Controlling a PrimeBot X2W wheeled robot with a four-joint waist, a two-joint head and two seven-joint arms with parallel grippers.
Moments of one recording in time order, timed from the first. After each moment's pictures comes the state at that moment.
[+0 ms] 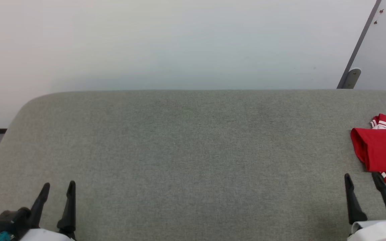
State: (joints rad) left arm -0.01 0.35 0.02 0.28 -0.45 -0.13 -0.26; right arm -0.03 -0.20 -0.06 0.24 0.15 0.13 -0.26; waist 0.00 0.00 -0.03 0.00
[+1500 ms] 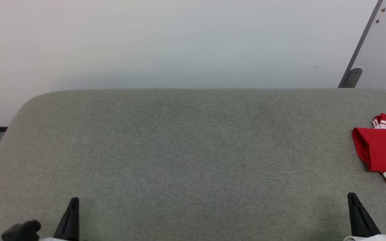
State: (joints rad) left arm 0.03 0.27 0.01 0.30 -0.63 -0.13 -0.21; right arm 0.04 -0.13 -0.06 0.24 0.31 0.13 -0.20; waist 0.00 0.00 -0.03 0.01
